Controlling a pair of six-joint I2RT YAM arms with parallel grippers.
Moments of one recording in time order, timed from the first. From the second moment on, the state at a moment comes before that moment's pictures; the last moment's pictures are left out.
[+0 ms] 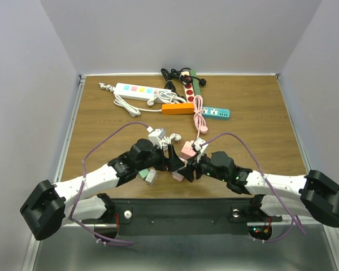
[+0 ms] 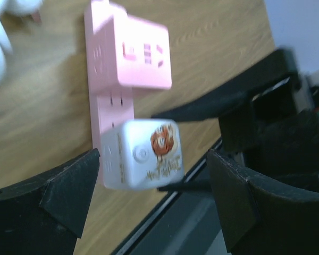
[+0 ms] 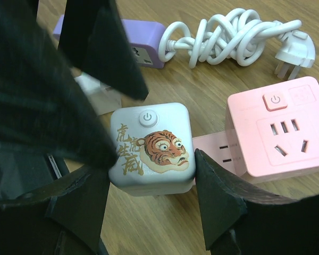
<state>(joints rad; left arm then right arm) -0.82 1.06 0.51 0.09 0.17 -0.72 0.98 1.15 0.35 0.47 -0.08 0.24</state>
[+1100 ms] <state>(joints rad) -0.91 1.05 0.44 0.11 0.02 -0.86 1.04 1.14 0.36 0.41 0.04 0.32</state>
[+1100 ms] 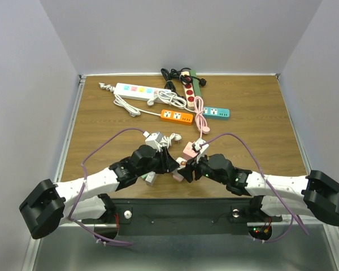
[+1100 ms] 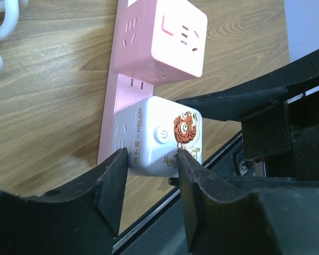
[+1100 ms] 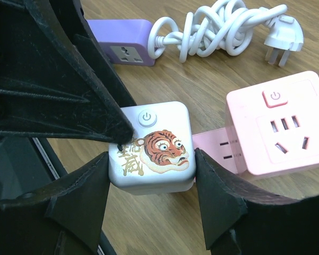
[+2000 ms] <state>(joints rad) -1.11 1.06 0.33 0.30 -0.36 -0.93 1.20 1.23 0.48 0.23 0.36 0.45</state>
